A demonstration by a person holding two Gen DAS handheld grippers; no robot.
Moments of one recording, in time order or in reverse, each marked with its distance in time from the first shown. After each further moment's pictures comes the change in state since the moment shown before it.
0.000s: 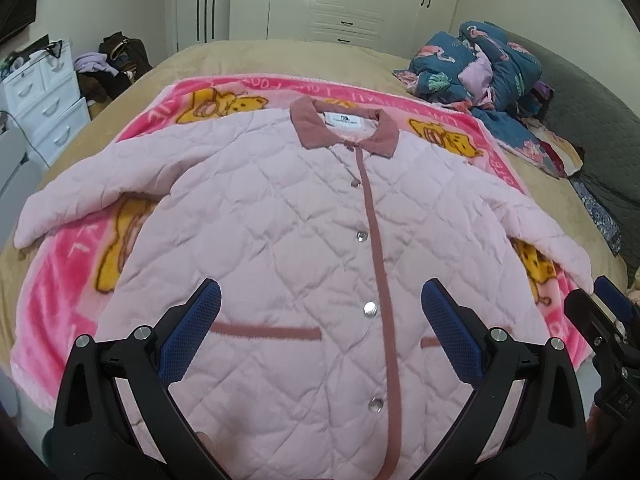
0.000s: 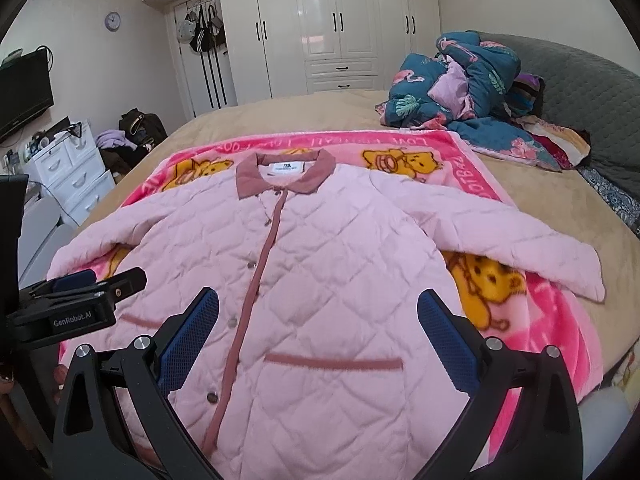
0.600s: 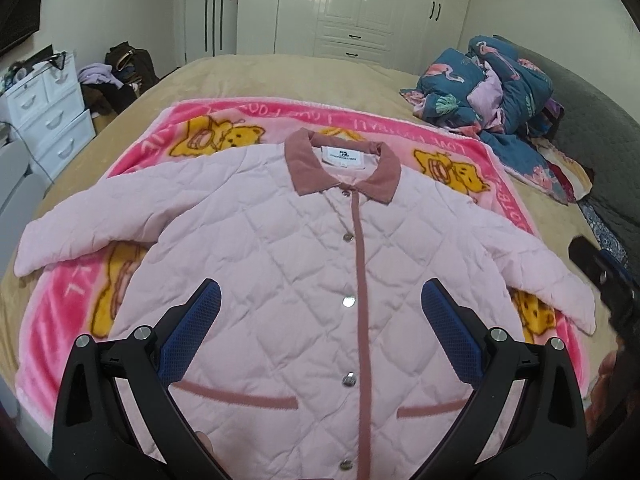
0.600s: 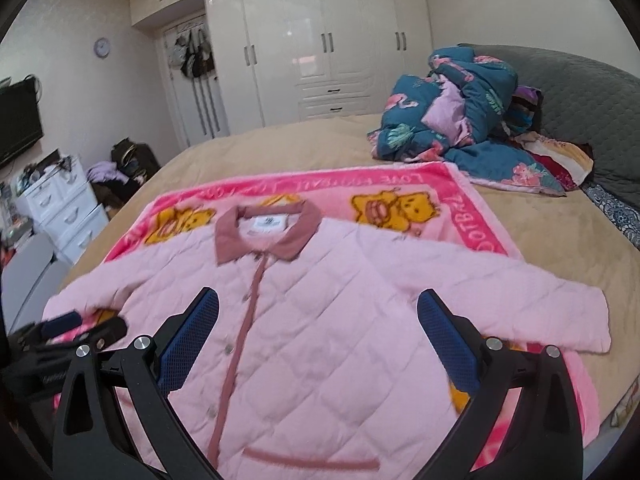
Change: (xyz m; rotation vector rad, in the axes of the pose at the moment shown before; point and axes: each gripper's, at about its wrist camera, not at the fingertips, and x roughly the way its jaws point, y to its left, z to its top) left arm 0.019 -0.026 0.062 -0.022 -0.039 0.027; right arm 0.042 -0.041 0.088 0.049 -0.086 -0.014
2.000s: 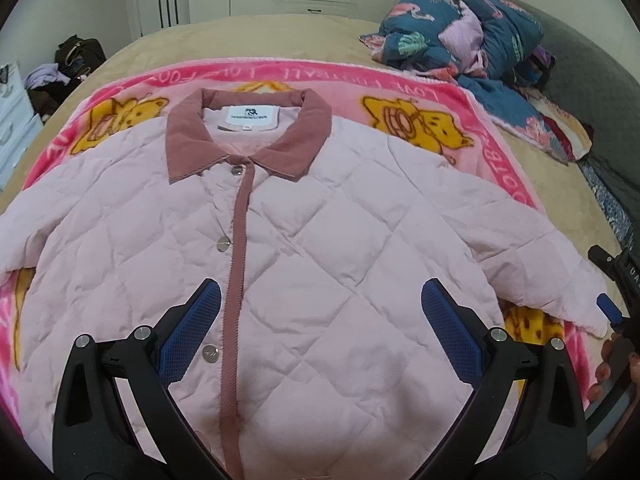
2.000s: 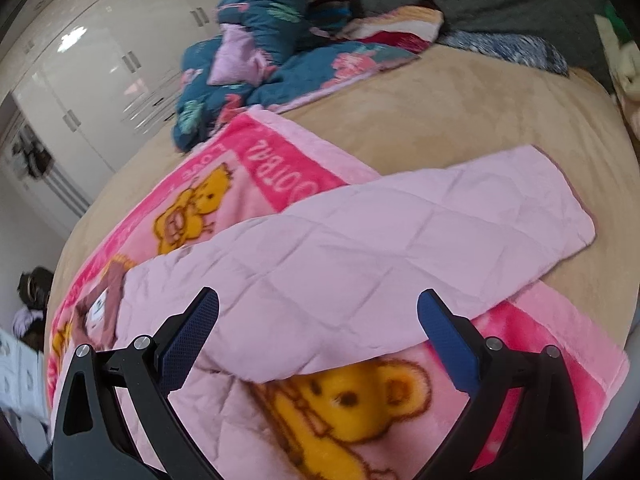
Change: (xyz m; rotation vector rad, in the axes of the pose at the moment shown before) left arm 0.142 -0.117 0.014 0.097 0.156 -0.045; right arm 0.101 -0.248 -0.039 0.603 0.126 -0.328
